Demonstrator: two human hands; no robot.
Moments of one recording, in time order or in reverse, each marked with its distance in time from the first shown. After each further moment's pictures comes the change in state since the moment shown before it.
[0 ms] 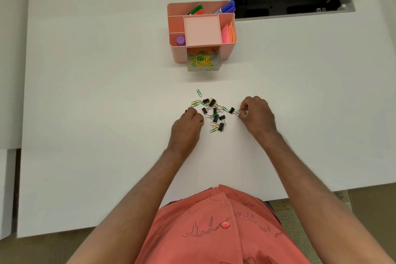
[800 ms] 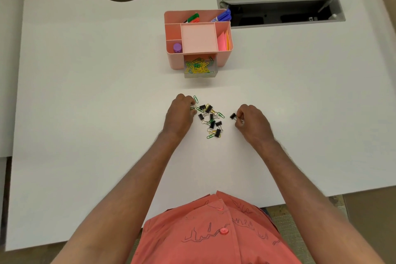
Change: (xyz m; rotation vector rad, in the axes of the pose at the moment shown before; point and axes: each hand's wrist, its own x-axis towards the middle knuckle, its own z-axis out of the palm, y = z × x) left_hand 0.064 -0.006 -0.026 -0.202 -0.102 -0.192; right_hand -0.007 -0.002 -0.007 0.005 -0.069 -0.032
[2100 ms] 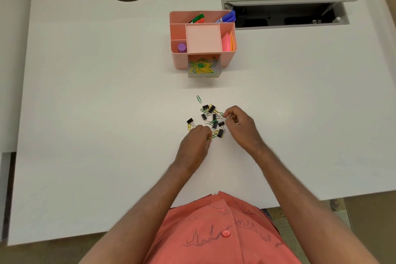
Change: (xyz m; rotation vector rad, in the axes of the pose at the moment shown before) left_hand -0.080 0.010 0.040 0.020 -0.069 0.168; right_hand -0.016 -0.028 0.017 0.591 -0.050 -0.022
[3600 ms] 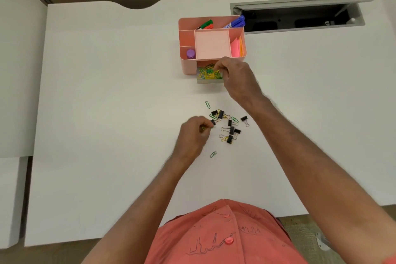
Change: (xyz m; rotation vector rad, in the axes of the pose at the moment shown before) left_hand 0.026 -0.007 -0.047 -0.386 0.125 -0.253; right_hand 0.101 -0.115 -0.012 -0.369 0.106 -0.382
